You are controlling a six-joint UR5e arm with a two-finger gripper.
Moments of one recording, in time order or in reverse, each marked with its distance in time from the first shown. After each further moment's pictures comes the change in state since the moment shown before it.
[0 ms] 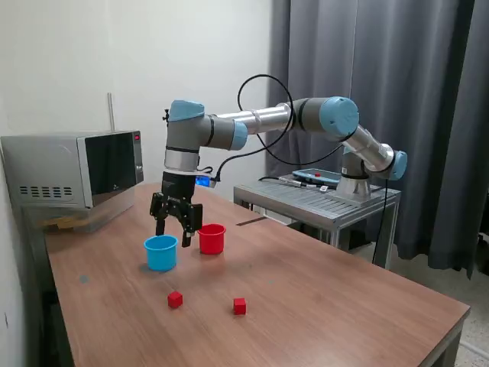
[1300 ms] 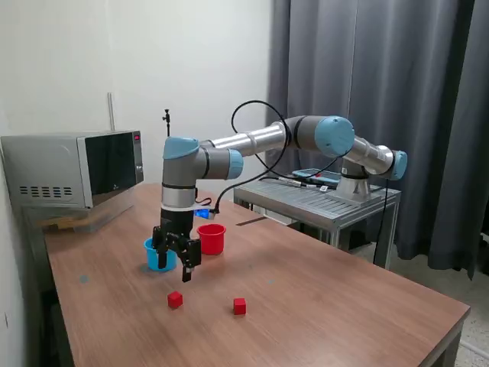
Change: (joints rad) arm 0.014 0.143 -0.104 0.010 0.014 0.077
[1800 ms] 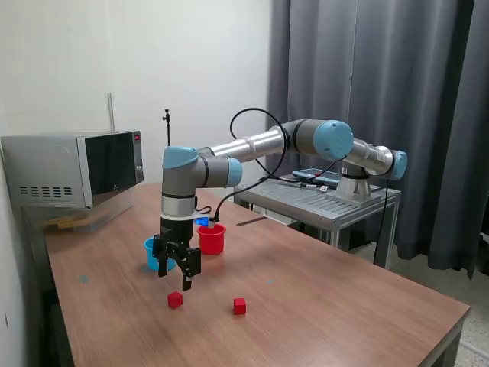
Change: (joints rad) arm 0.000 0.028 -0.006 -0.020 0.012 0.010
